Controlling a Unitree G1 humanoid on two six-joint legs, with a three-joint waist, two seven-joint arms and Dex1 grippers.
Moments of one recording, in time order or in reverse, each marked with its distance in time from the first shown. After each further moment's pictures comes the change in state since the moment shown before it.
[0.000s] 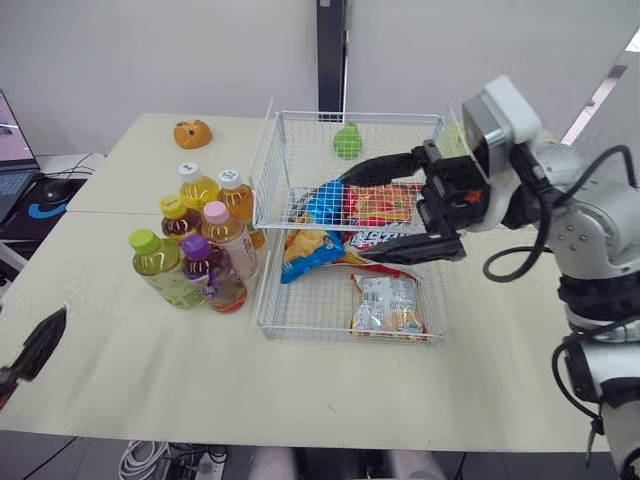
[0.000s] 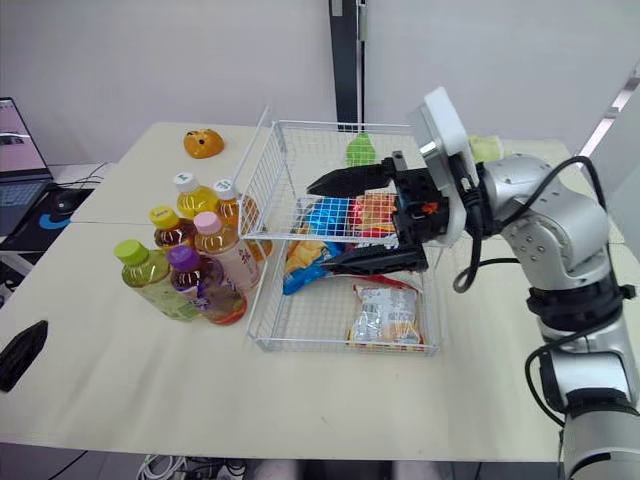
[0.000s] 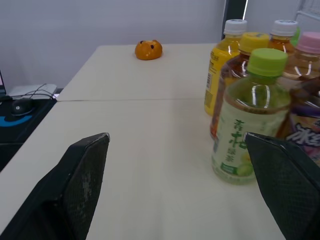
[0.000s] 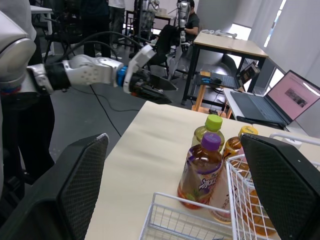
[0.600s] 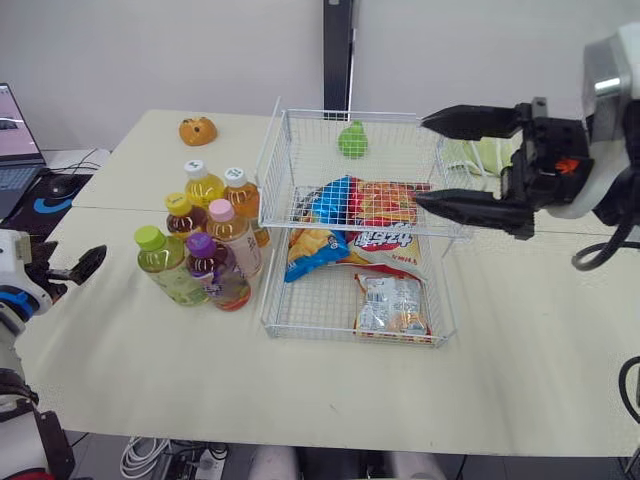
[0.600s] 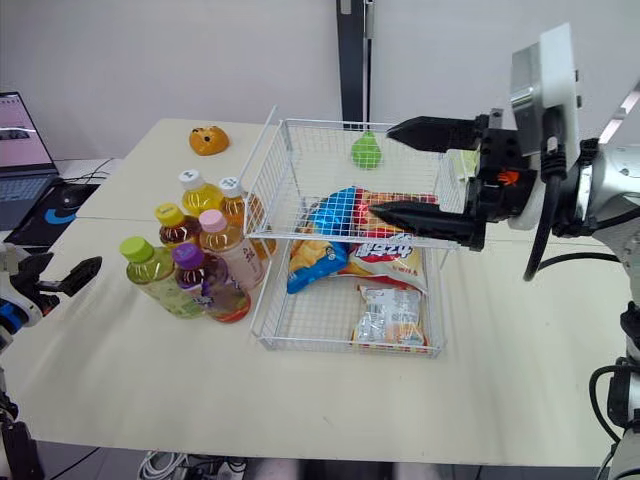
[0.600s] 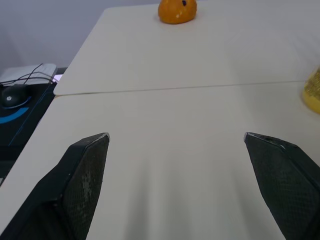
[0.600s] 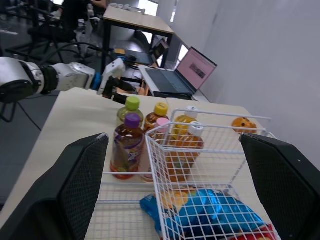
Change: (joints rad) left arm -1.055 0.458 -0.524 1.403 0.481 -0.429 -0.207; right arm 0.113 -0.265 -0.229 -0.257 0.207 0.194 -0.339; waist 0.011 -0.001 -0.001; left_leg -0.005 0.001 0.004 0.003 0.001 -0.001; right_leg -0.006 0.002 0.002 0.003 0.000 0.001
